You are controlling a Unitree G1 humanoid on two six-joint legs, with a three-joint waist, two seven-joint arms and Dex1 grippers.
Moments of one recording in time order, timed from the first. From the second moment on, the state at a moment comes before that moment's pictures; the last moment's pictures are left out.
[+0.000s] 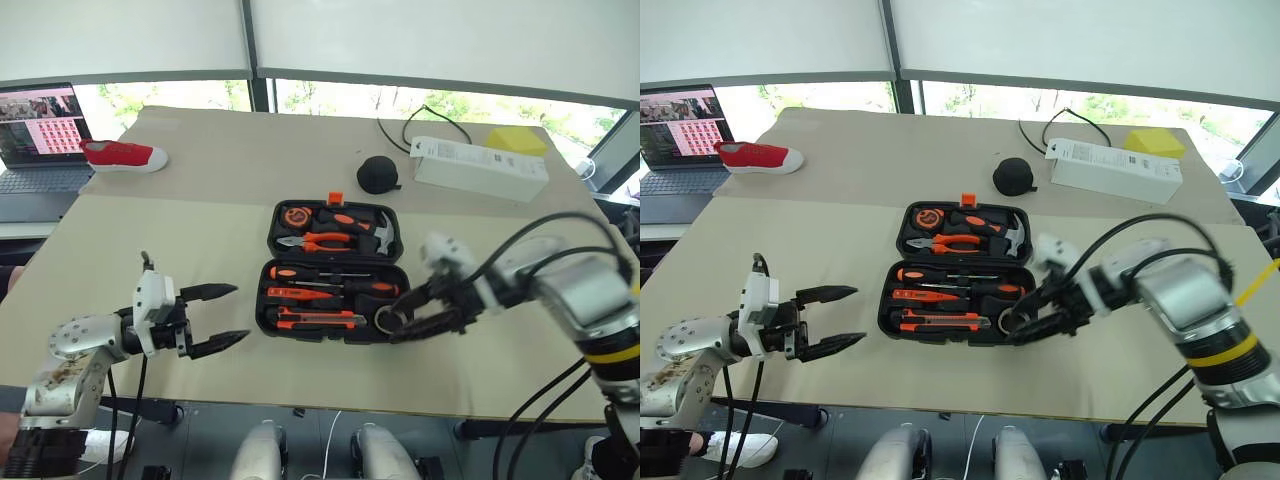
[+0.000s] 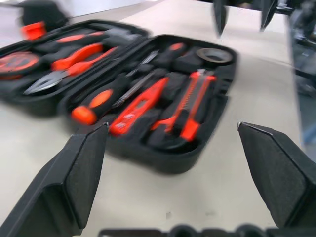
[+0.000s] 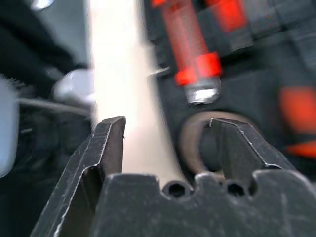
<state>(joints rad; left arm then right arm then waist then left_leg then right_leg) -0.09 0.72 0.22 -0.04 -0.53 0.22 -1.13 -0.61 -0.92 0.17 -0.07 0.44 0.77 1.33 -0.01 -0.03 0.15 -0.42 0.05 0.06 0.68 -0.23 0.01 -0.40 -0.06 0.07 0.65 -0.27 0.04</state>
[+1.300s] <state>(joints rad) -0.25 0.59 0.04 0.07 -0.34 0.33 -1.00 -0.25 -0.68 0.04 0.05 0.20 0.23 1.01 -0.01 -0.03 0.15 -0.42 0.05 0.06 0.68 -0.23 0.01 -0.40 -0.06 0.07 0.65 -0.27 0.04</state>
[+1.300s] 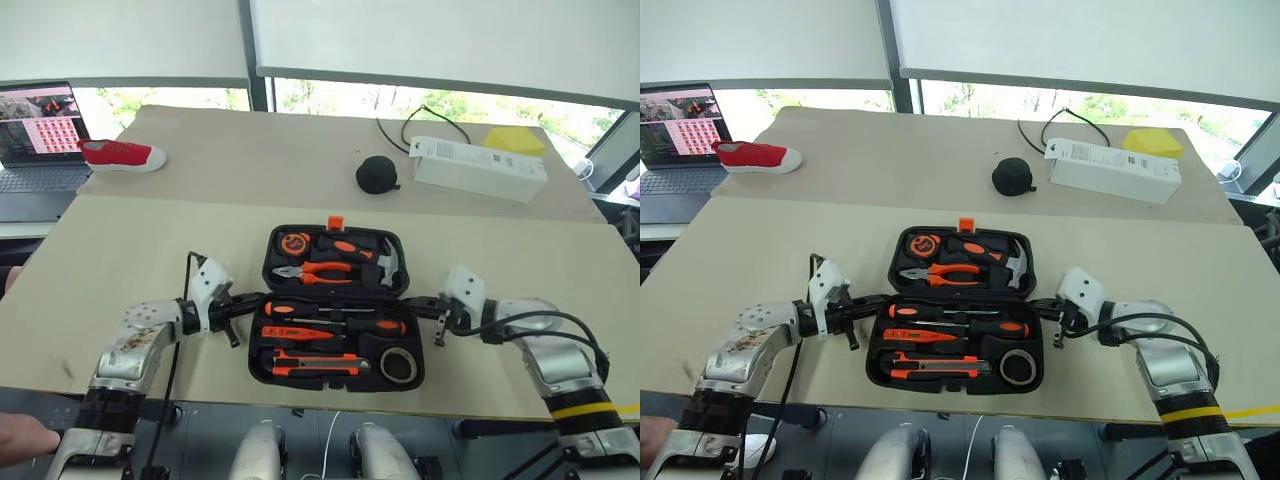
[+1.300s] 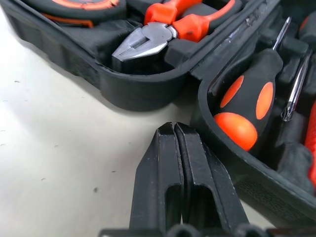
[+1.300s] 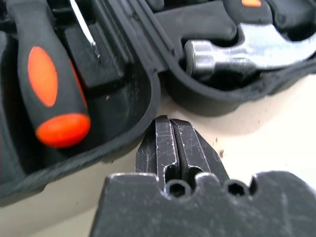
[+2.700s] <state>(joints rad) -0.66 0.54 0.01 0.12 -0.45 1.12 -0.63 -0.82 -0.60 0.12 0.22 0.37 1.29 0.67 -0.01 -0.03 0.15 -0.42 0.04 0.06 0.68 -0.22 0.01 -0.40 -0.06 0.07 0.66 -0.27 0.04</state>
